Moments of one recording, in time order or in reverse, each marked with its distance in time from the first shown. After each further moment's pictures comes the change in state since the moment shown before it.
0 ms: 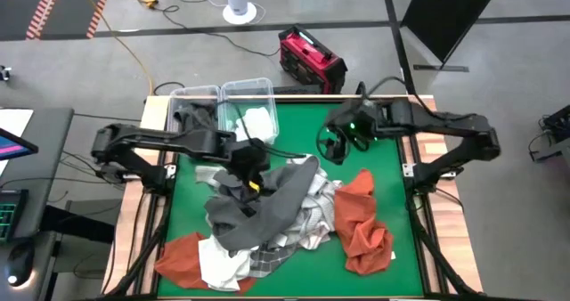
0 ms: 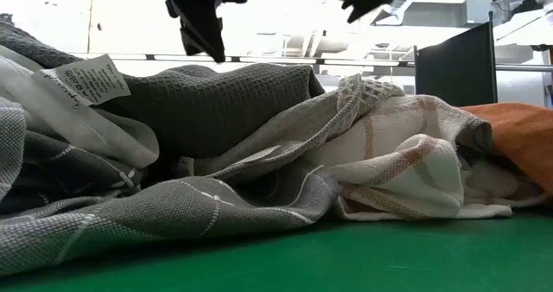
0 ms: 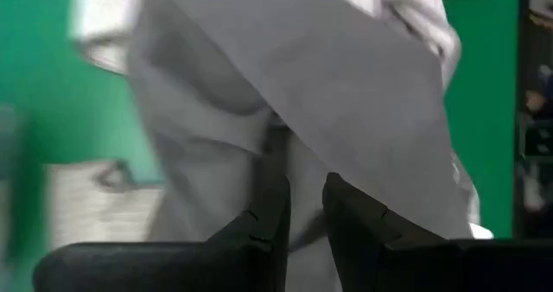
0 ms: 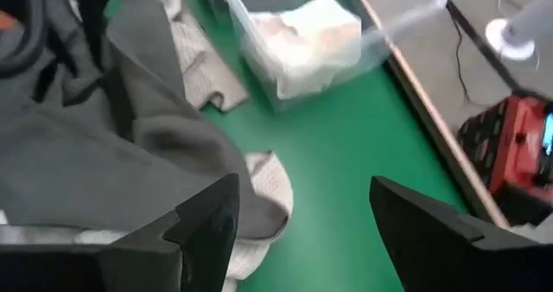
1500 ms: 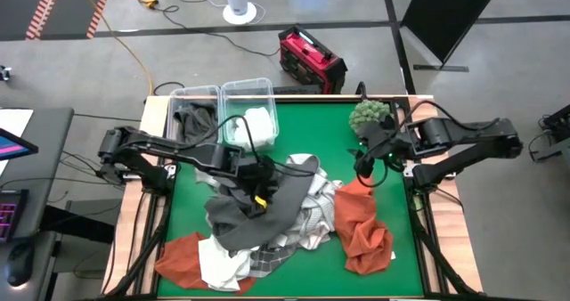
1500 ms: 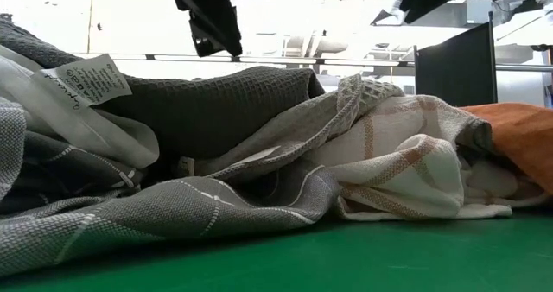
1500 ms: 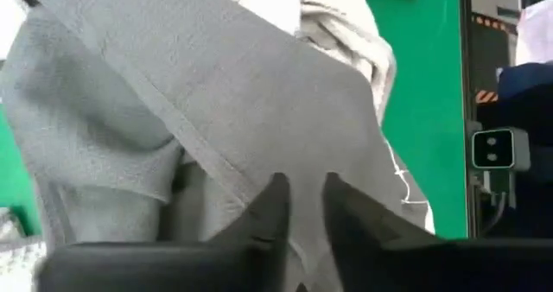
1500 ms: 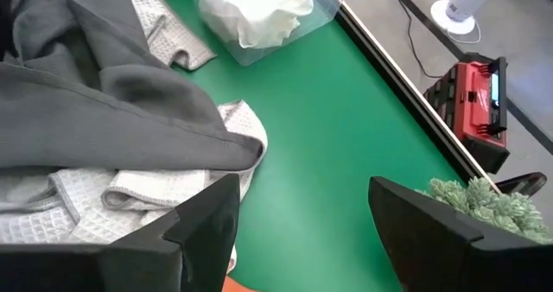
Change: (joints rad) left arm -0.109 0.070 0.013 0.126 0.010 -0.078; right arm 0.203 -0.265 -0.231 -0.124 0.257 0.259
